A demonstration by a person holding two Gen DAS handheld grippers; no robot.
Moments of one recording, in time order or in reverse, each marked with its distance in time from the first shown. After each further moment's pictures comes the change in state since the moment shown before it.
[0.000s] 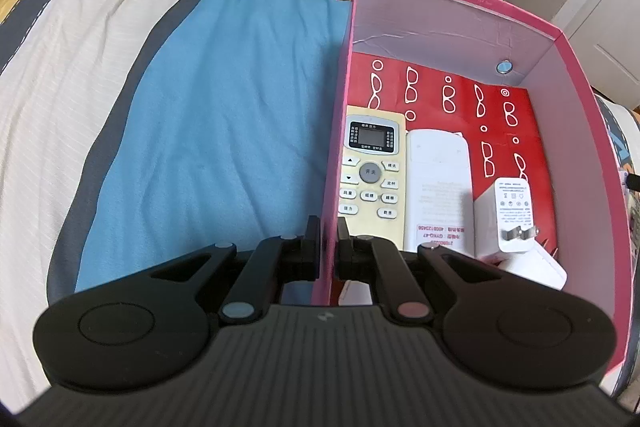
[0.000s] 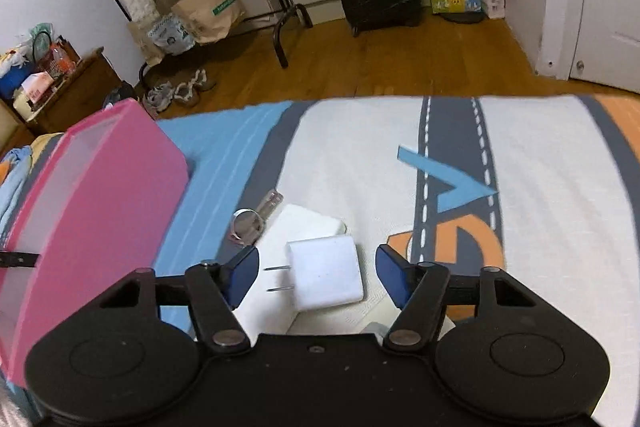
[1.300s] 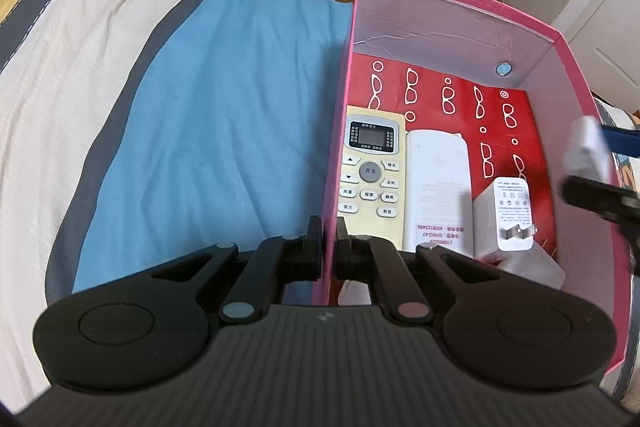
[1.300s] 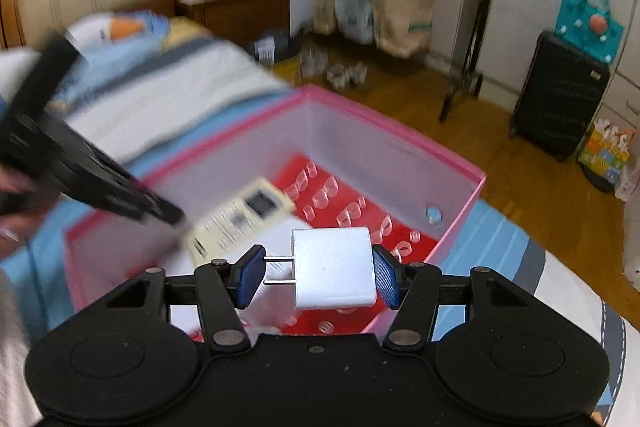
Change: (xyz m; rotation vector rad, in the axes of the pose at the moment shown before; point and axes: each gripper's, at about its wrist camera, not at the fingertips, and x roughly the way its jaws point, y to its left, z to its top) left arm -0.001 0.002 -0.002 -0.011 -0.011 -0.006; right arm 0.005 0.241 0.006 -0.637 -0.003 0.123
